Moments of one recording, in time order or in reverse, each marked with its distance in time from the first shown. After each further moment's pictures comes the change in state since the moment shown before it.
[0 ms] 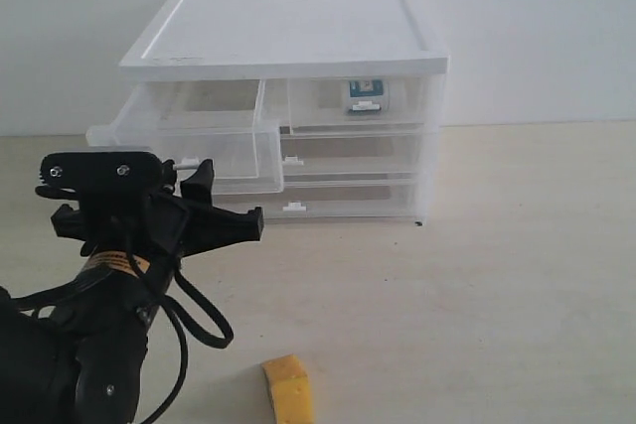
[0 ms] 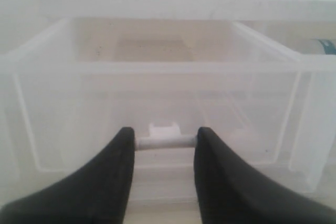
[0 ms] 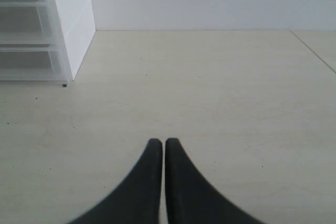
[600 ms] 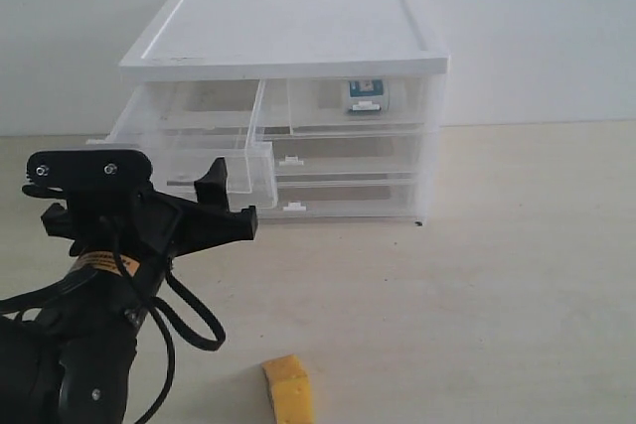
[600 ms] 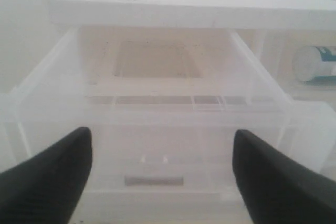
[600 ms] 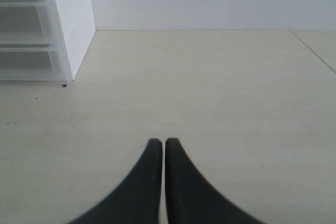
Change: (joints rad) left arm -0.001 -0.032 0.022 0.001 -0.001 0.000; right arm 0.000 0.000 0.000 0.000 0.000 0.000
